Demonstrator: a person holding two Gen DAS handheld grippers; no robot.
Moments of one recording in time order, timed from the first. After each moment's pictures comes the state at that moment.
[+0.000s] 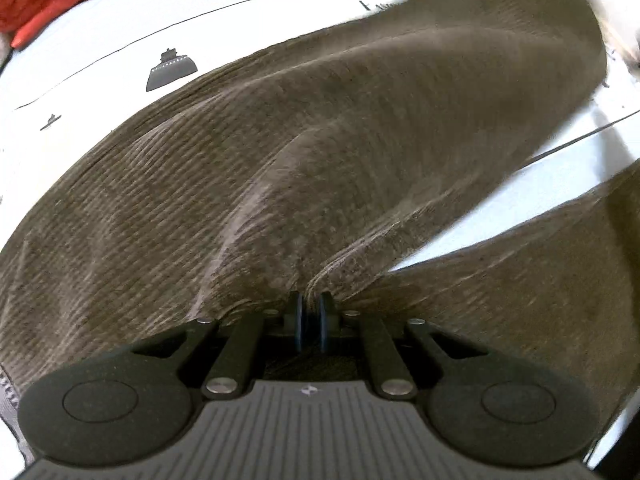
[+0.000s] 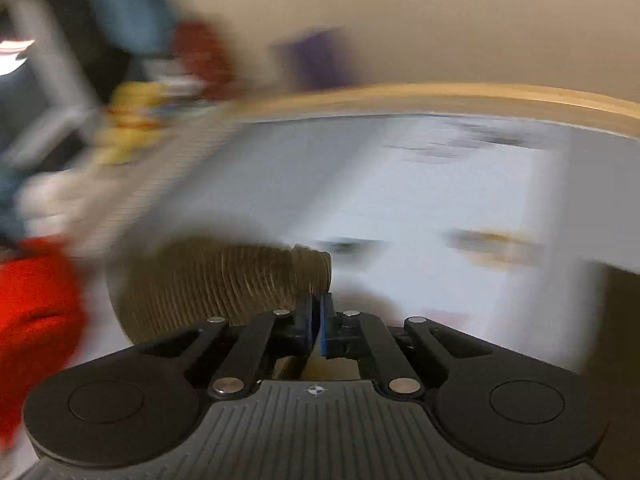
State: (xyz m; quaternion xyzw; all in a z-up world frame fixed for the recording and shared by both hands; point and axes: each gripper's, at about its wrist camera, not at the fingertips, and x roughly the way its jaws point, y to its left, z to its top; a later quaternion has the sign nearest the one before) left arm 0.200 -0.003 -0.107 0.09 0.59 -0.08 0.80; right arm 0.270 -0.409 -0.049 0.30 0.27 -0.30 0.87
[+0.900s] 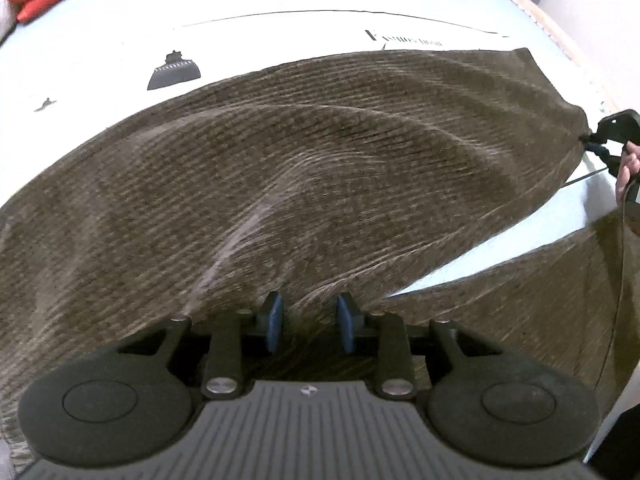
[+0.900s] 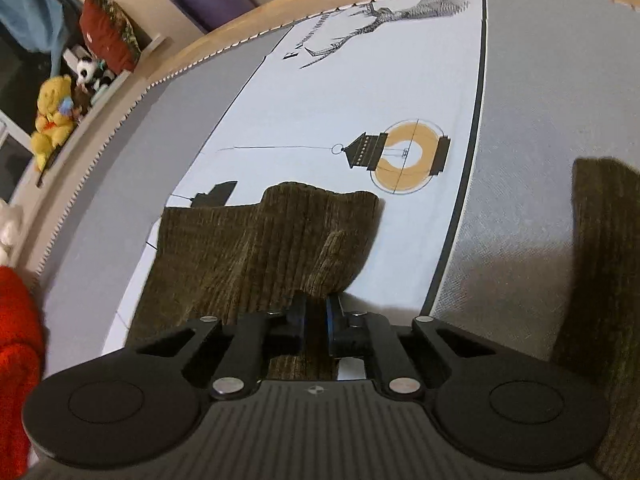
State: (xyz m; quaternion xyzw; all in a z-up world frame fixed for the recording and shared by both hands) left arm 0.205 0.019 -0.103 0.00 0.57 -0.09 0.82; right arm 0.284 -0.501 -0.145 0.40 0.32 -0.28 0.81
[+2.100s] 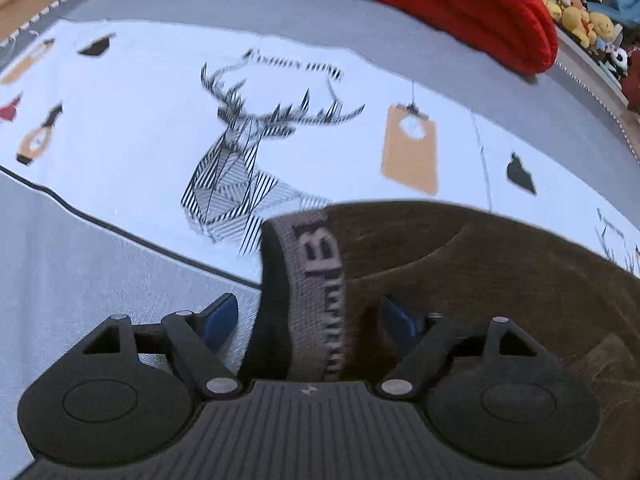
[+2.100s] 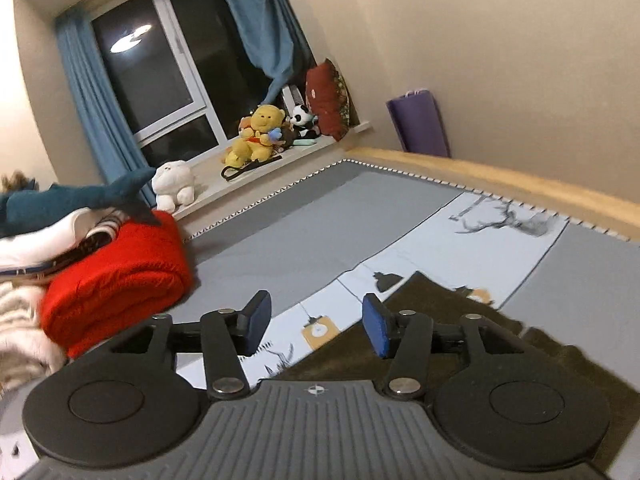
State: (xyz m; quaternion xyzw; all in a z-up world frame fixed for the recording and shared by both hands) left arm 0.144 0.290 -0.092 -0.16 0.50 0.14 0.84; right arm 0.075 -0.411 0.074 0.21 0.19 -0.08 0.96
